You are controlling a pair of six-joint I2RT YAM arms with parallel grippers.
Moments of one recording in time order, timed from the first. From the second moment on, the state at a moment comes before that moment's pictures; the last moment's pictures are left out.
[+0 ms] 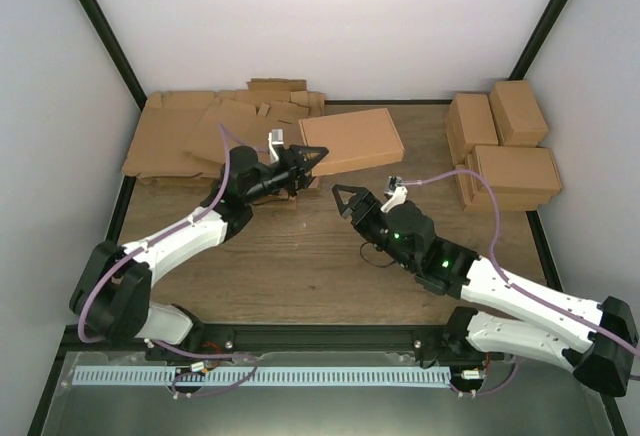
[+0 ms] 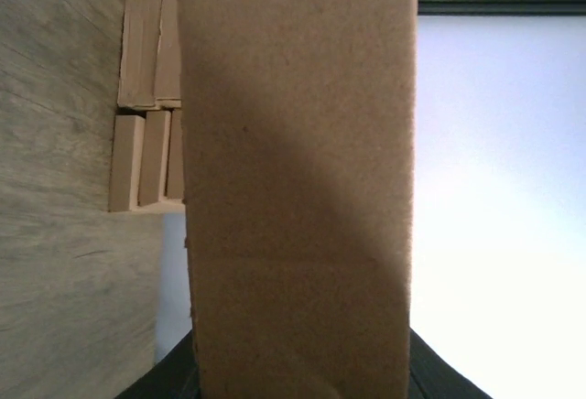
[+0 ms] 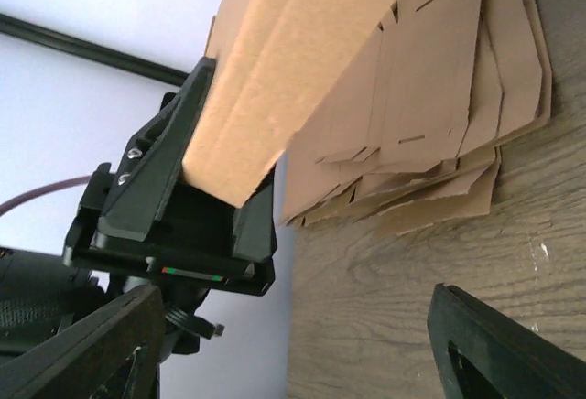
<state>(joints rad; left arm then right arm) -0.58 1.39 0.84 0.51 0.47 -1.54 1.00 0.91 0.72 -0.02 0.31 1.24</state>
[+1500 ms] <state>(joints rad) -0.69 1.49 0.97 0.59 0.39 -1.73 0.75 1.07 0.68 0.49 0.22 1.26</state>
